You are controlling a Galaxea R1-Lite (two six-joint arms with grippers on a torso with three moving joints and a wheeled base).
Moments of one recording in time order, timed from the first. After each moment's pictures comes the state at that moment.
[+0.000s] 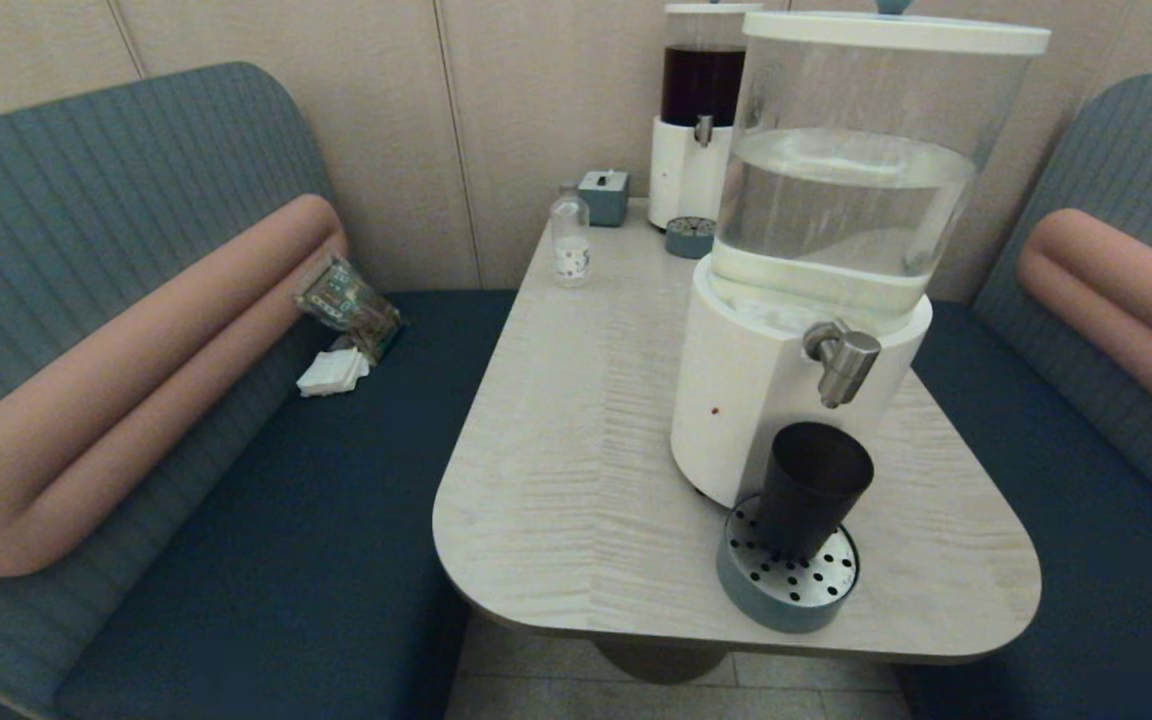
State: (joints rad) left arm -0.43 0.72 -0.18 -0.39 -0.68 -0.05; right arm 0.00 0.00 0.00 -0.04 0.01 -0.07
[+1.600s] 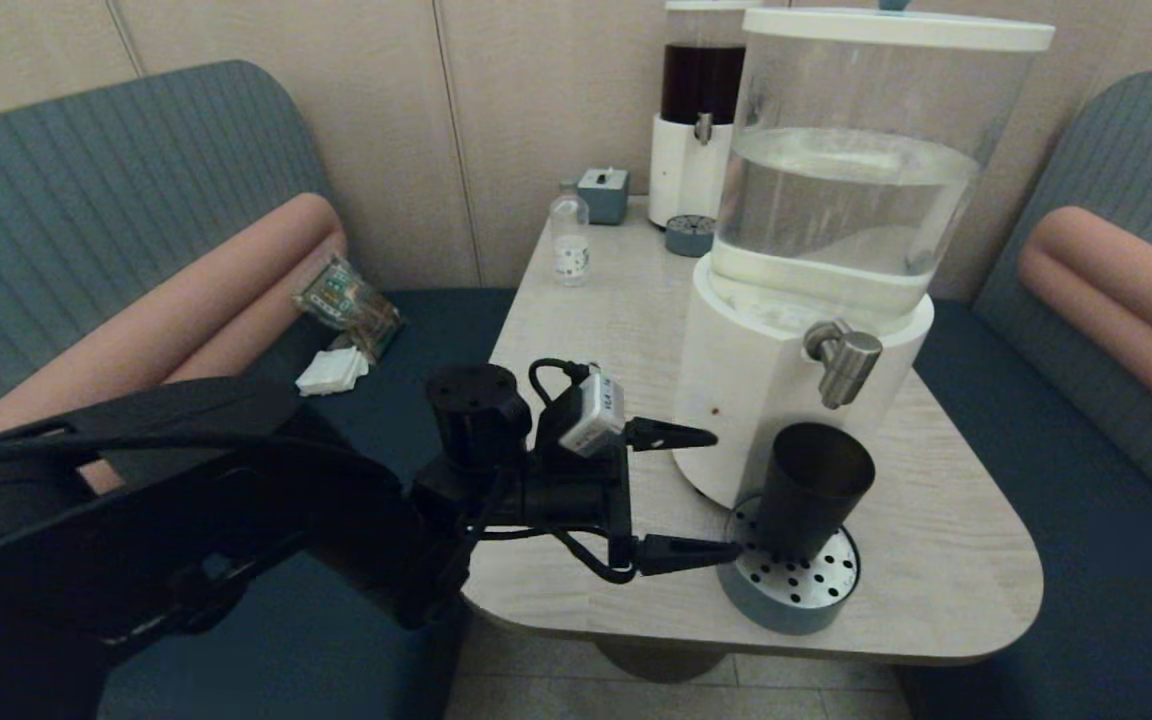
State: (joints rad) left arm -0.59 2.23 -1.03 -1.29 -0.99 0.14; right arm 0.00 0.00 0.00 -0.04 0.01 -0.07
